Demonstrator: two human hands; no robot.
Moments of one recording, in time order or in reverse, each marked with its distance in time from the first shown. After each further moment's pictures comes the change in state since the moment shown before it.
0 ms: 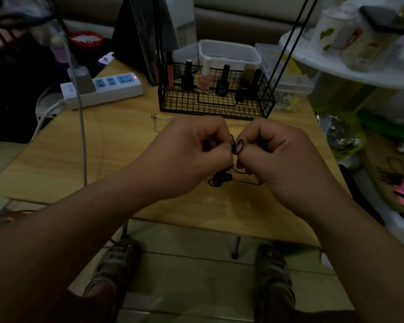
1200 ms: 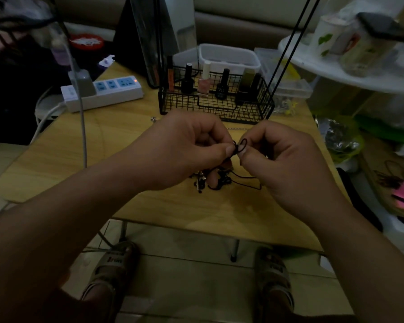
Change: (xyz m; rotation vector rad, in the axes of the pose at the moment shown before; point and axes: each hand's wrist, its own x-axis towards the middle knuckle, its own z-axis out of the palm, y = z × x) left_hand 0.004 0.005 -0.019 -0.084 -0.131 -0.084; right_hand -0.002 0.005 -0.003 -0.055 0.042 -0.116
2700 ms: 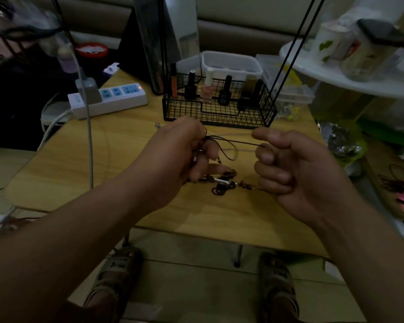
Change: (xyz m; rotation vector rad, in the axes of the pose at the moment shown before) left_hand 0.002 -0.004 0.014 -0.751 0.212 -0.262; right_hand 0.010 0.003 -0.008 0.856 -0.033 0.531
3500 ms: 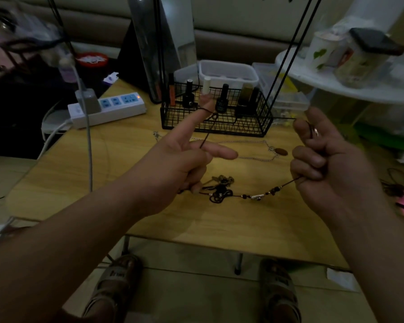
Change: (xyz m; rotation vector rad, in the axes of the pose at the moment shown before) left_hand 0.000 0.003 -0.012 0.283 -0.177 0.082; right_hand 0.009 -0.018 -0.031 0.322 0.273 -0.219
